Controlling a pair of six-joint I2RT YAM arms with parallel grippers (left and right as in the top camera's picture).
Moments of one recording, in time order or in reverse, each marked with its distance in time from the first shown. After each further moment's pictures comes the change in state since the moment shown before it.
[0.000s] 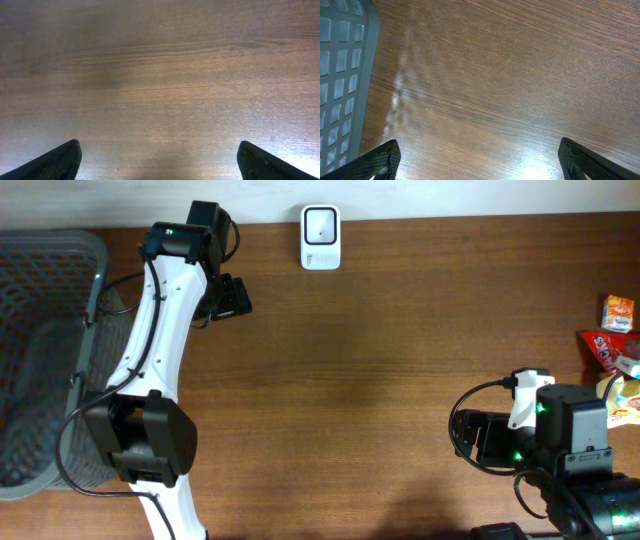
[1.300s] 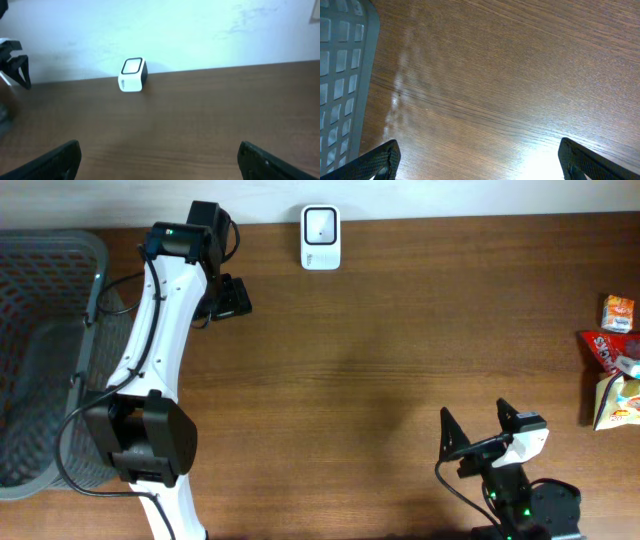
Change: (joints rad) left arm 0.000 0.000 0.000 0.000 0.000 0.000; right arm -0.015 -0.760 -0.790 0.846 -0.048 -0.051
